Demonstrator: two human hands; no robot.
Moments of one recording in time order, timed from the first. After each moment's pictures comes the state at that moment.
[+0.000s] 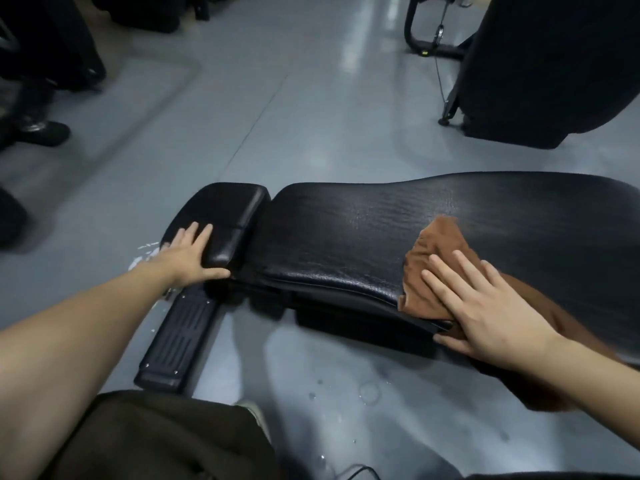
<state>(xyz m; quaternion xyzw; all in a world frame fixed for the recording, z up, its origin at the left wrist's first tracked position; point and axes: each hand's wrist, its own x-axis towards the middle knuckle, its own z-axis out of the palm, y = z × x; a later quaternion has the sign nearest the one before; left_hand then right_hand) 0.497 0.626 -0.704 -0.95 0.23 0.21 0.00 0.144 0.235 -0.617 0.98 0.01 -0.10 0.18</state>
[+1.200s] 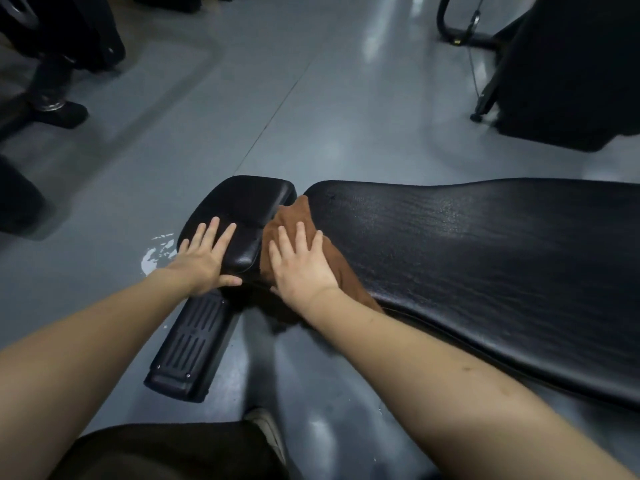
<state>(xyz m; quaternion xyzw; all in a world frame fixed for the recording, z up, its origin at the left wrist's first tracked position) 0.510 0.635 -0.724 -0.94 0.24 0.23 0.04 0.391 0.454 -0.695 0.98 0.05 -0.09 0.16</state>
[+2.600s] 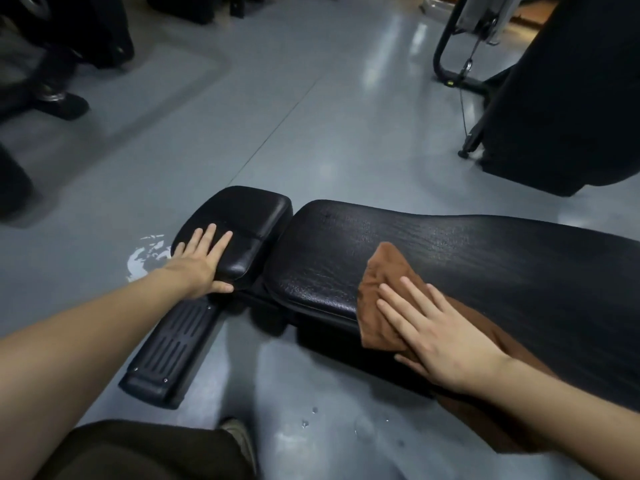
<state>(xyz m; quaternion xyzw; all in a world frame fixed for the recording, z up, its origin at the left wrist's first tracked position) 0.501 0.628 -0.709 -0.94 0.24 0.25 0.06 0.224 0.276 -0.641 0.97 0.17 -0.06 0.17</state>
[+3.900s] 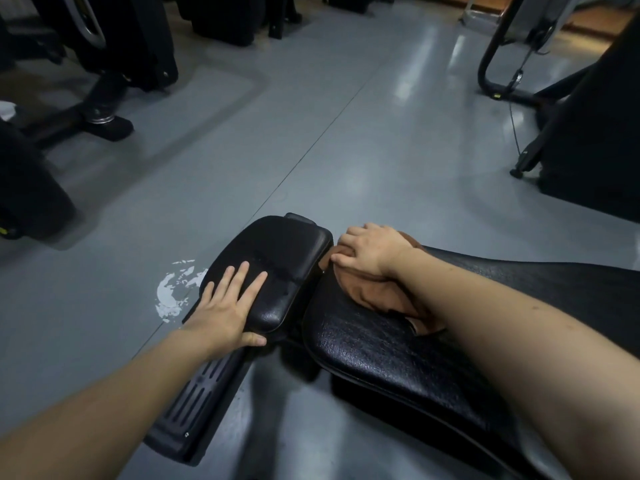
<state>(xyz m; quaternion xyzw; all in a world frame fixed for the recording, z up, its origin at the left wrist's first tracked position) 0.511 0.640 -0.734 -0.94 0.26 0.21 -0.01 0.535 0.325 -0.678 0.98 0.09 -0.13 0.08</state>
